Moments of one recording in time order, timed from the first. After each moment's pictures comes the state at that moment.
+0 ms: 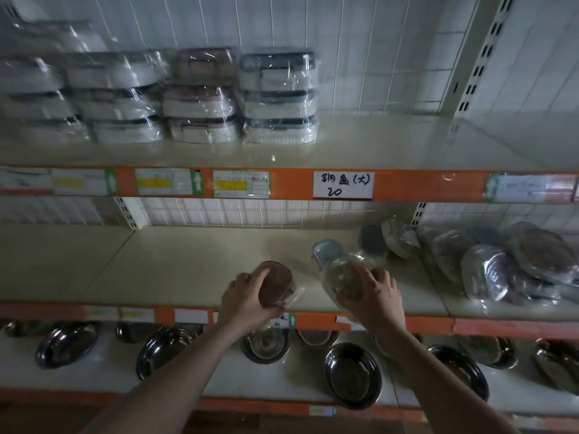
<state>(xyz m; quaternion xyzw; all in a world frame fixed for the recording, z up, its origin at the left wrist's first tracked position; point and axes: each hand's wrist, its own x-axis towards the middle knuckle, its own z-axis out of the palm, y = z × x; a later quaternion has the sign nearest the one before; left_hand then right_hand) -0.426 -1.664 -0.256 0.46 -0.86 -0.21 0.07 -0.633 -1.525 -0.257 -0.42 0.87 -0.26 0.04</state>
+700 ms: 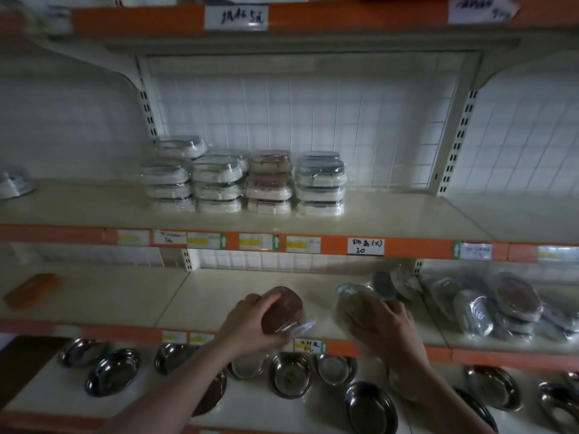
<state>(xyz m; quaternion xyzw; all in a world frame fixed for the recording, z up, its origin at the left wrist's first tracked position) -0.283 -1.614 -0.097 0.38 -0.90 -0.22 0.08 -0.516 -1.450 -0.117 -0.46 0.83 -0.30 0.01</state>
